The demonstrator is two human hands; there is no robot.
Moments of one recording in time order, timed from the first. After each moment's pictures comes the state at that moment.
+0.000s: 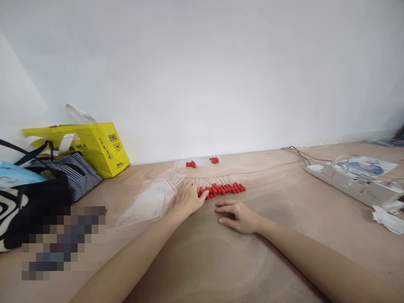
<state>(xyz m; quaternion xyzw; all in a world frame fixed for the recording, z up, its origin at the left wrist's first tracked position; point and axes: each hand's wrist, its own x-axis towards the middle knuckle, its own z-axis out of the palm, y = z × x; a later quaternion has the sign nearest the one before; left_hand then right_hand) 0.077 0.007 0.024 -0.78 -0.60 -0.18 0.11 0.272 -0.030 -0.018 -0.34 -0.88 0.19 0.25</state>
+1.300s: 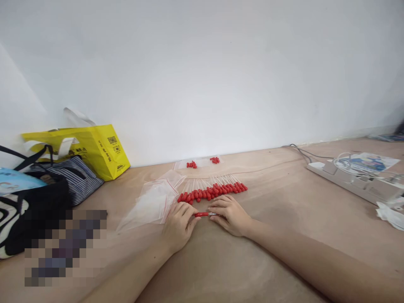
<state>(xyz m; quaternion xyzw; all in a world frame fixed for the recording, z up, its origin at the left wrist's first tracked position) 0.029 -0.044 -0.004 -0.87 -0.40 -0.29 0.06 0.237 -0.030 -0.022 -0.33 -0.89 0.02 0.33</state>
